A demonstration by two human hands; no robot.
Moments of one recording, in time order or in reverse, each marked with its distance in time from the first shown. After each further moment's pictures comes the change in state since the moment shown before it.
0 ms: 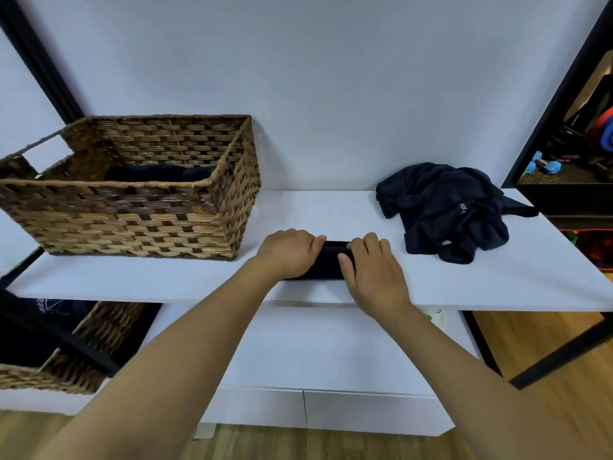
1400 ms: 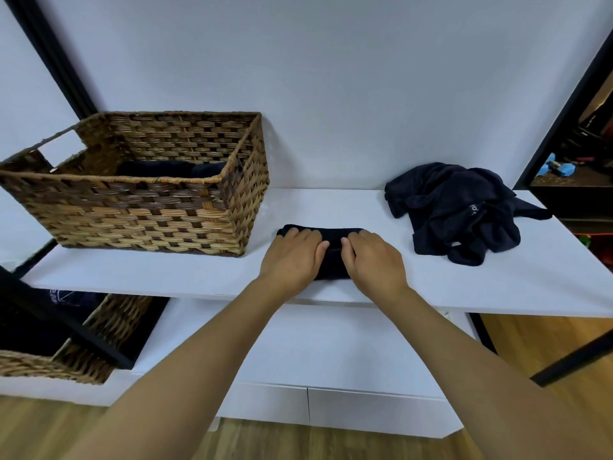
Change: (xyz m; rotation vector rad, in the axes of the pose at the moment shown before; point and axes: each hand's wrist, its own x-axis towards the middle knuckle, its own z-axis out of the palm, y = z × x) left_hand -0.019 -0.007 0.030 0.003 0.366 0.095; right_hand 0.030 -0.008 -0.002 0.038 -0.045 0.016
